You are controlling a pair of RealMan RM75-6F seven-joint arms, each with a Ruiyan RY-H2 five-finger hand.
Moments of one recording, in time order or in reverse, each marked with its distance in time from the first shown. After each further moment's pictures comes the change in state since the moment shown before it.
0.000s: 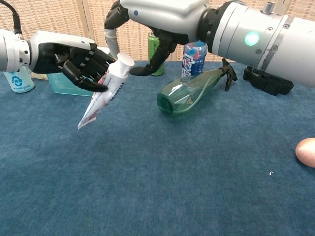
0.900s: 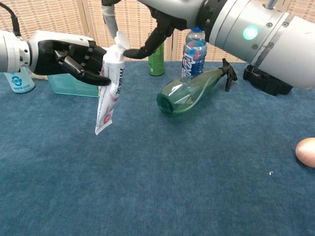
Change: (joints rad) left arm 0.001 -0.009 0.008 0.014 0.009 0.018 -0.147; right arm -0.005 -0.060 0.007 0.060 -0.036 0.136 0.007
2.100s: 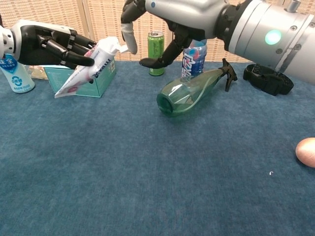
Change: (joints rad) left arm -0.035 0.040 0.069 0.129 0.089 0.035 -0.378; right arm -0.040 0.086 -0.034 -0.120 0.074 -0.053 -0.049
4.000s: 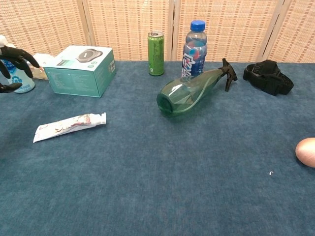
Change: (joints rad) left arm 0.334 -0.061 -0.004 -0.190 -0.557 0.461 1.521; right arm -0.461 0.492 -0.072 -0.195 0.138 0.291 -0.056
